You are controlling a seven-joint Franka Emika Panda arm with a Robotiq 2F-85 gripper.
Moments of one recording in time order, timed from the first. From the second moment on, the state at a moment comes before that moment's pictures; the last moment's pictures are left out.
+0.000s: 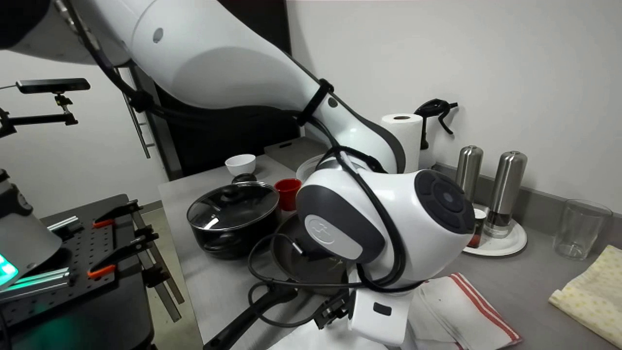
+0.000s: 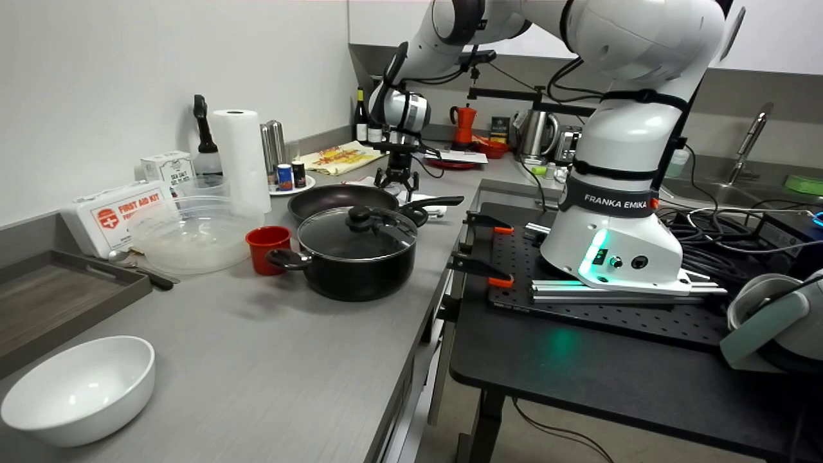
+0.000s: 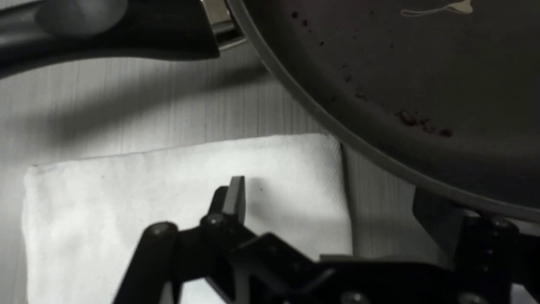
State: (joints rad) arm -0.69 1.17 -0.21 -1.24 0.52 1.98 0.52
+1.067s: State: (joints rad) arm -0.73 1.20 -0.22 -1.23 0.52 1.96 0.52
